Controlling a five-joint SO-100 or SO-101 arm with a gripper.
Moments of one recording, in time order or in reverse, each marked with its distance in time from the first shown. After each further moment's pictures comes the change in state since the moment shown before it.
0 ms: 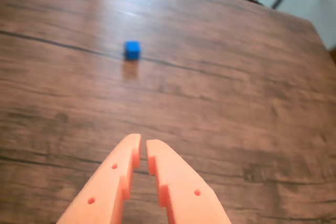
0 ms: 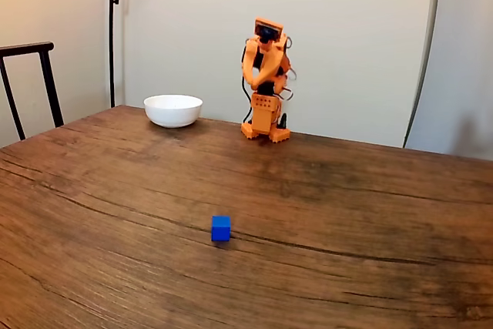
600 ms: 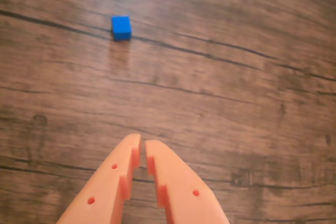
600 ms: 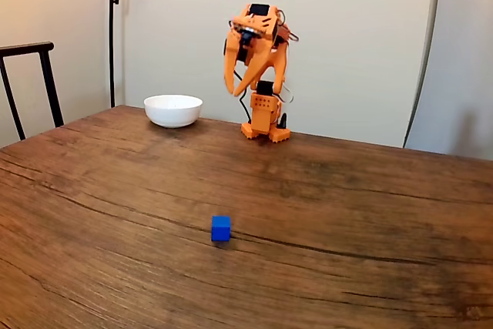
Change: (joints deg) arm 0.6 -55.8 -37.6 0.0 3.8
